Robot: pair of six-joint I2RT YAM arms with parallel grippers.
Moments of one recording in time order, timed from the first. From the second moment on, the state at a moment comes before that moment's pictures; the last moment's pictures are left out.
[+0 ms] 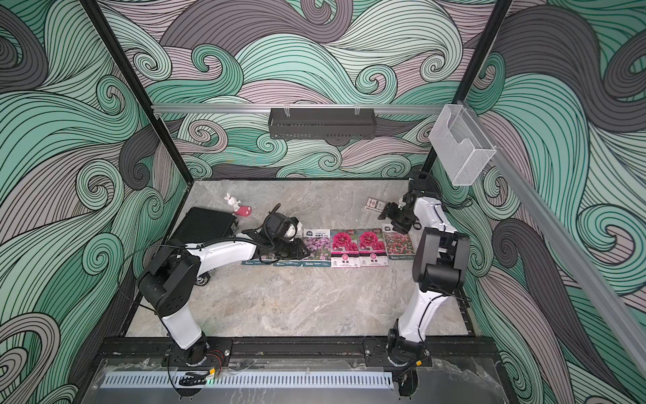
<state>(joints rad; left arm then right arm) -0.66 1.76 1.08 -0.23 0.37 -0.62 -0.20 1.92 1.50 -0.88 -0.36 0.33</state>
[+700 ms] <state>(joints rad) -0.66 1.77 1.08 -0.23 0.39 -0.62 -0.25 2.10 1.53 -0.94 -0.26 0.26</state>
